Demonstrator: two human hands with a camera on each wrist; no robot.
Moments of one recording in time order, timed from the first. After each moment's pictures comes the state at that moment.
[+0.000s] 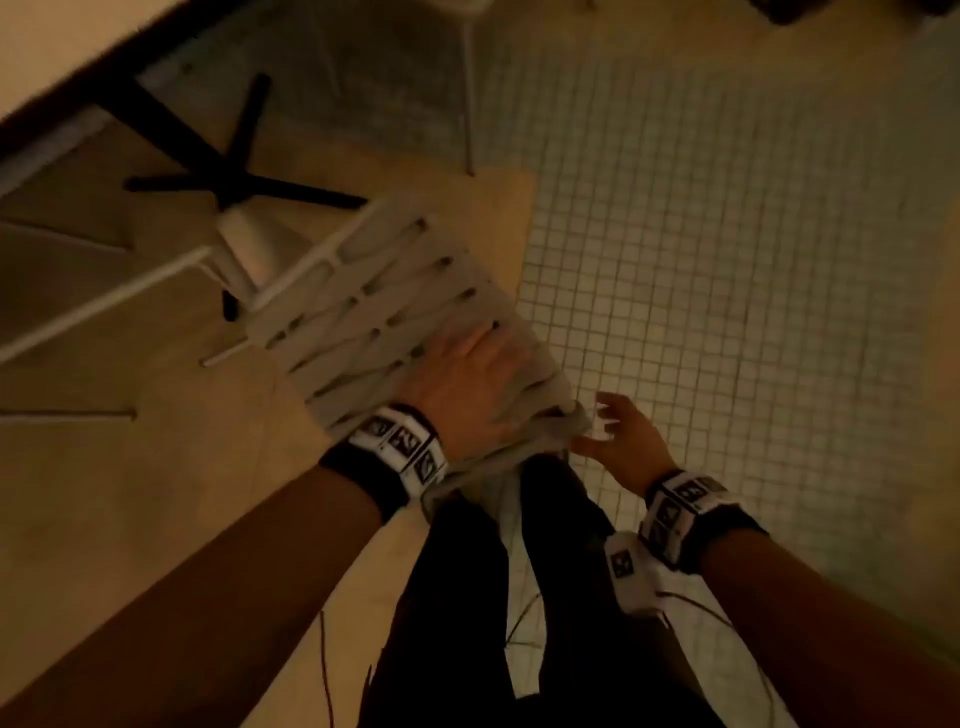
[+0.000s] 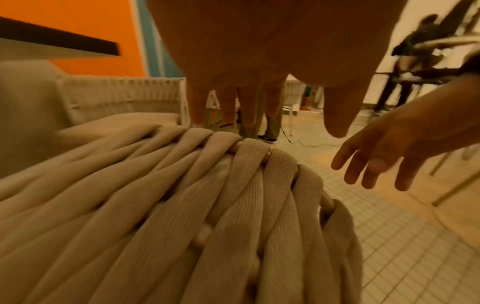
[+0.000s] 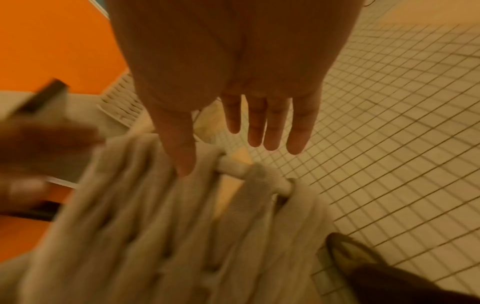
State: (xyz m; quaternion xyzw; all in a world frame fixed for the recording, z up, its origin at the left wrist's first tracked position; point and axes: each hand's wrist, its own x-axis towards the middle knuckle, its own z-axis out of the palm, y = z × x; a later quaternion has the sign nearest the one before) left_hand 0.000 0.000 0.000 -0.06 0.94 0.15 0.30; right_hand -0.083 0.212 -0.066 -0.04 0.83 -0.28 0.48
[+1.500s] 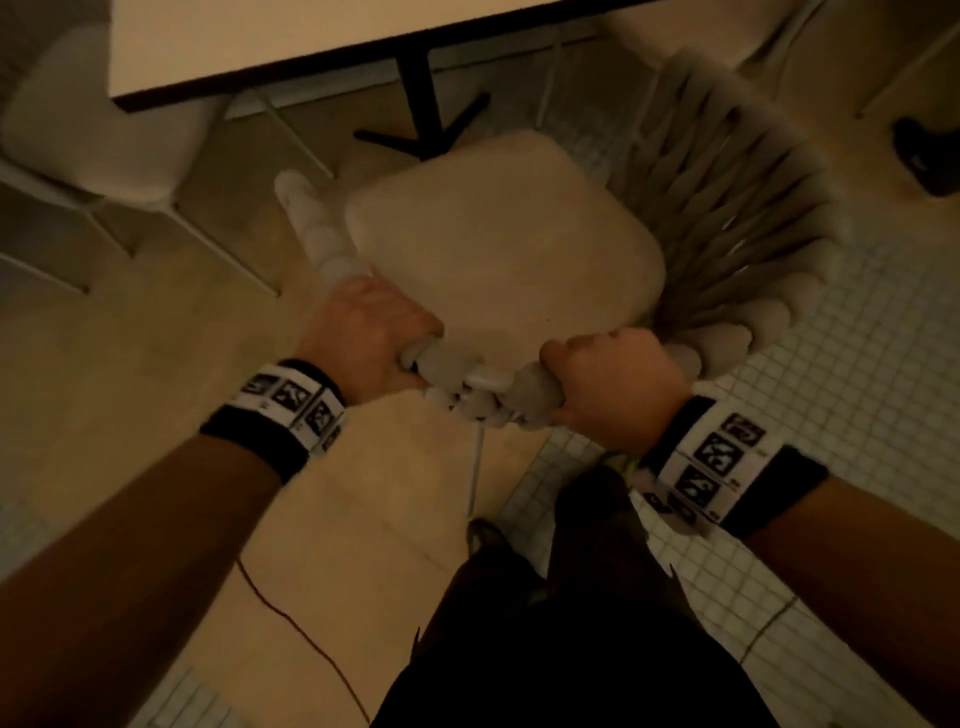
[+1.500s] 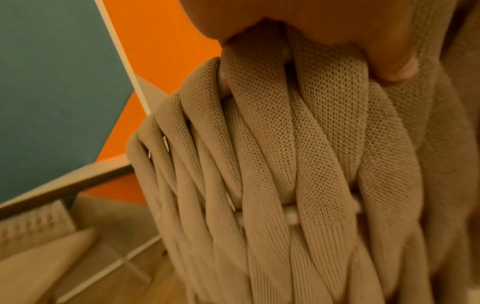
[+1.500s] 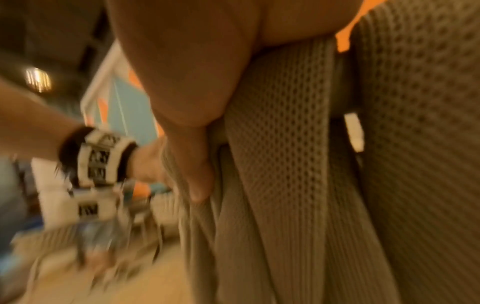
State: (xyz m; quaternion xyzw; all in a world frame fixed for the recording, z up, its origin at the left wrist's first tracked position) left_hand 0.299 -0.019 0.122 -0.20 0.97 0.12 -0.03; right_hand 0.083 0.131 0.152 -0.72 0.66 0.07 0.18
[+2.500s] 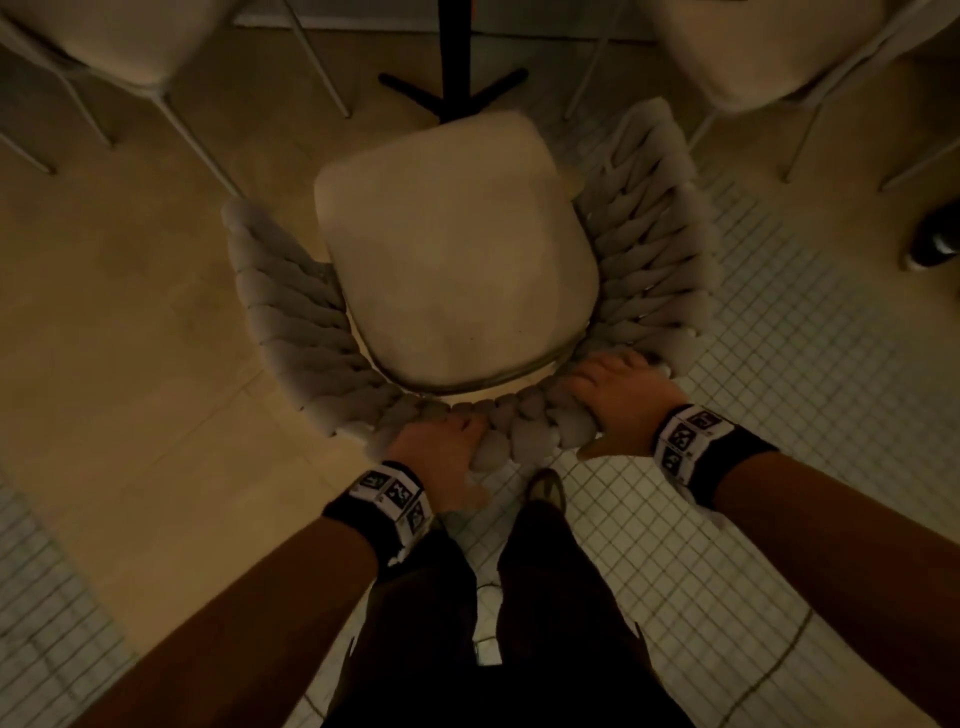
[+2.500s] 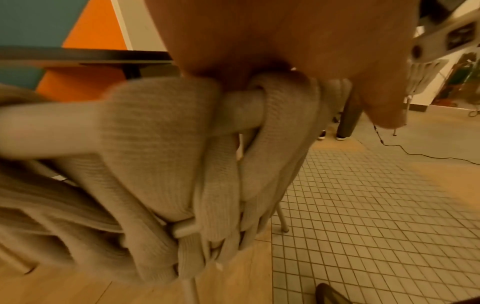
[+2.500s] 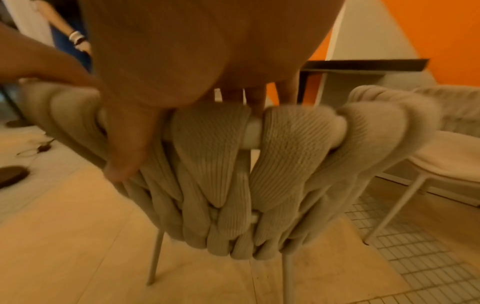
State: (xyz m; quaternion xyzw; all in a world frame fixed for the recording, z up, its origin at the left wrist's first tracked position) left_hand 0.251 0.139 -0.004 -0.35 0.86 0.27 0.25; right_hand 0.000 0.162 0.031 -0.76 0.56 0.26 0.21
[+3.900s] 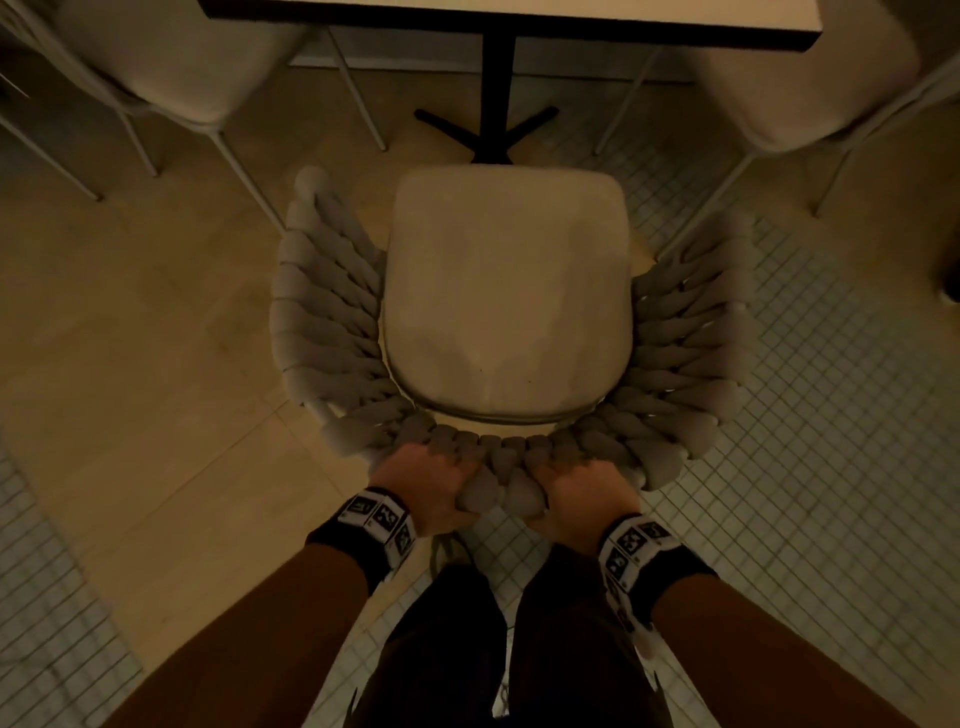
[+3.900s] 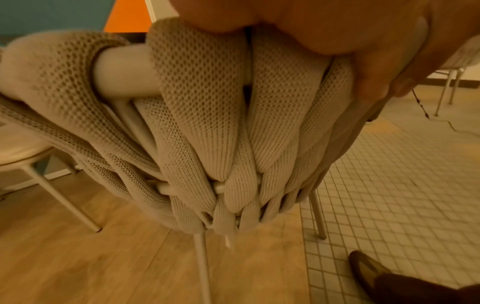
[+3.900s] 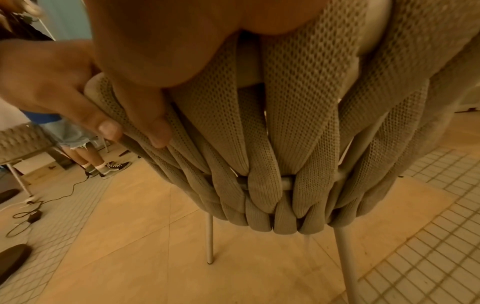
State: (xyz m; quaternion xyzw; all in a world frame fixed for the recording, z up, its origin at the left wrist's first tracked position) left_hand 0.328 0.098 -0.025 -0.32 0.89 0.20 0.28; right_hand 0.129 0.176 0.001 -0.74 0.63 0.10 0.21
